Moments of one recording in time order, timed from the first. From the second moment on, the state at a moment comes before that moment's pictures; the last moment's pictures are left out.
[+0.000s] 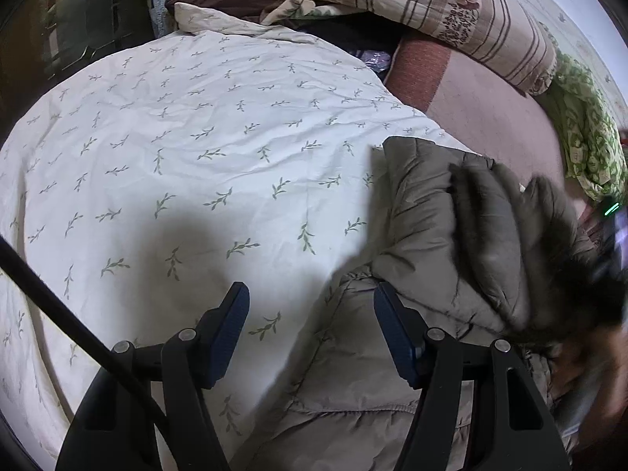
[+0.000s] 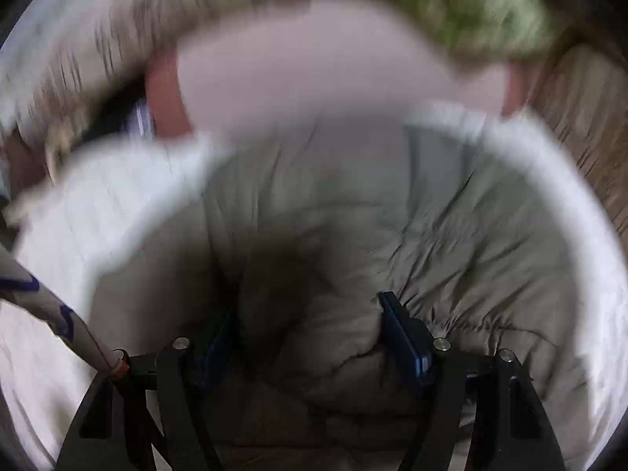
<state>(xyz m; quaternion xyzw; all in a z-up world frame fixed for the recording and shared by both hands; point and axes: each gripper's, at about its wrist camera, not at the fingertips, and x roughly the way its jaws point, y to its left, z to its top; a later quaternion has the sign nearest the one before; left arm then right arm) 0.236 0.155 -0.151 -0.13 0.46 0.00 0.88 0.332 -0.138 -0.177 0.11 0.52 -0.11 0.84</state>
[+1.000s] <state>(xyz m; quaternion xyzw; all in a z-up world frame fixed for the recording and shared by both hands) 0.214 0.122 -0.152 -0.08 0.46 -0.01 0.88 0.111 -0.184 -0.079 0.05 0.43 -0.10 0.89</state>
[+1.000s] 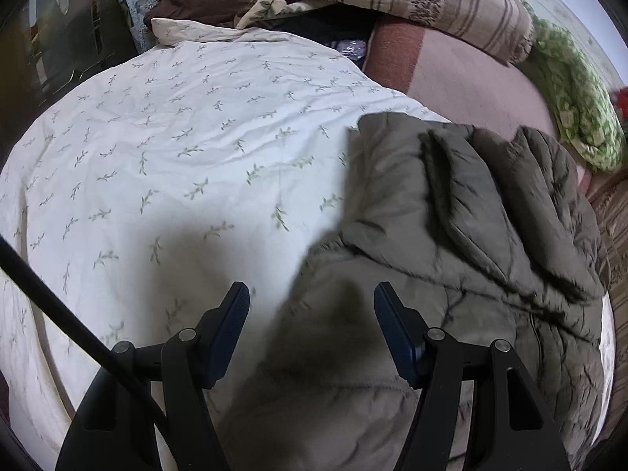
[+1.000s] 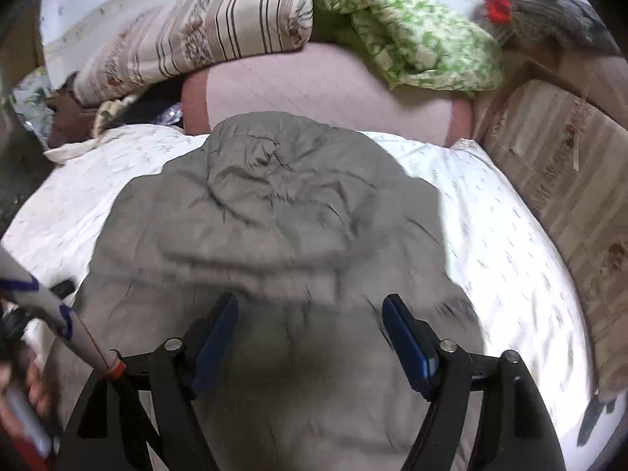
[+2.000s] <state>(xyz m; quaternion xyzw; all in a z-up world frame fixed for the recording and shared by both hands) 0.047 0.183 -0.121 -0.08 0.48 0.00 0.87 -0.048 -0.410 -0.150 0.30 0.45 -0.11 0.83</state>
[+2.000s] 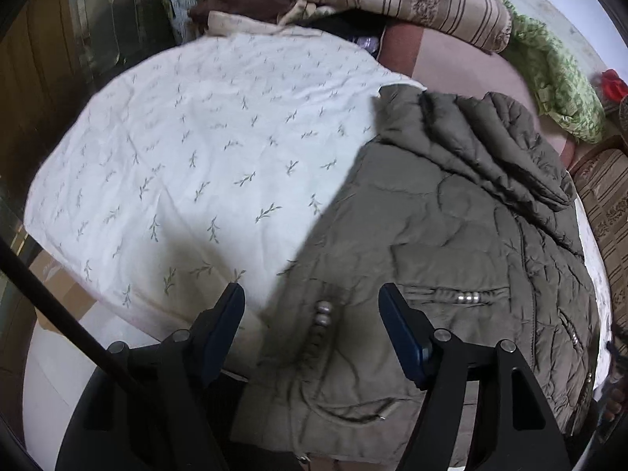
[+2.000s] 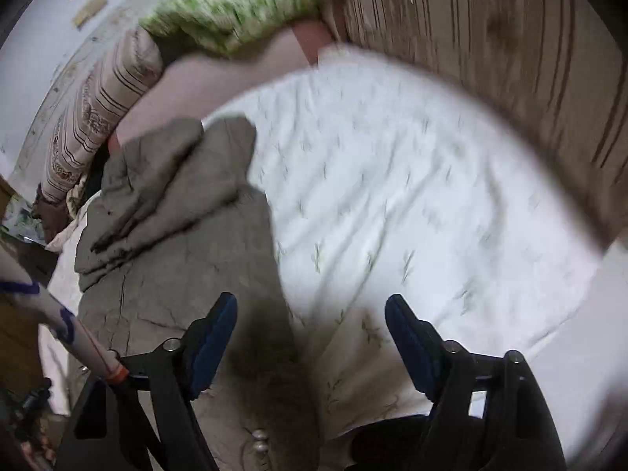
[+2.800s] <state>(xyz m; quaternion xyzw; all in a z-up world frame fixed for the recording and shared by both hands) 0.086 0.190 -0.174 -0.22 0.57 -0.20 0.77 -0.047 -0.390 -0.215 0.53 0.44 0.12 0.72</state>
